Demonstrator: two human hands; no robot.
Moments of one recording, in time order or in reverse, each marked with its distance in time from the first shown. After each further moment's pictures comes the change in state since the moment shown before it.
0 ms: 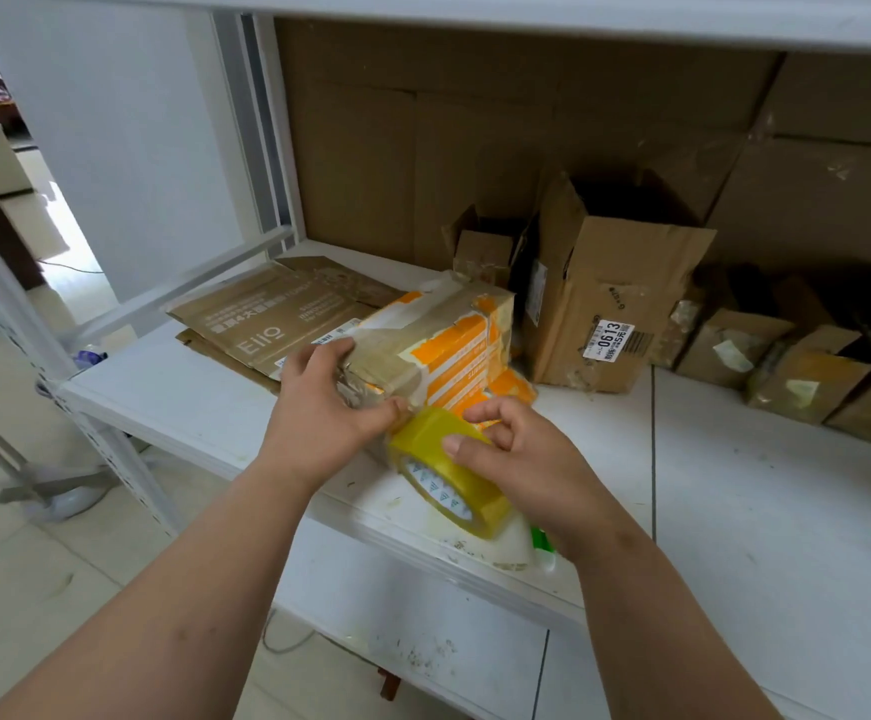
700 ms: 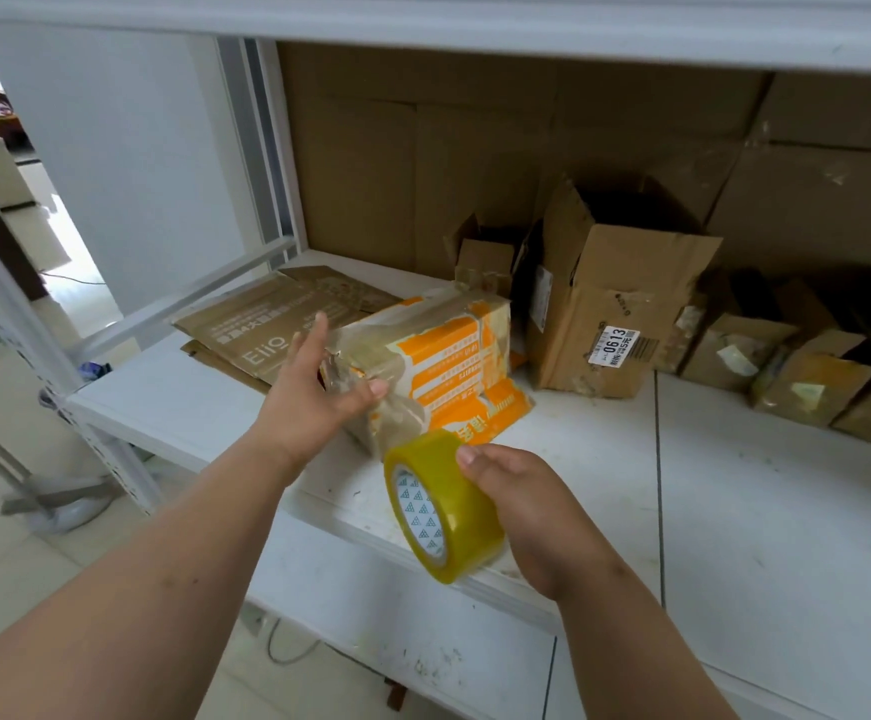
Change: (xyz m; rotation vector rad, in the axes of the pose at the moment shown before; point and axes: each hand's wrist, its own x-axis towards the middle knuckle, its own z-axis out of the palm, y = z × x) left_hand 0.025 -0.007 -0.019 -0.222 -0.164 -0.109; right_hand -0.007 0.010 0.020 0.168 -0.012 0.115
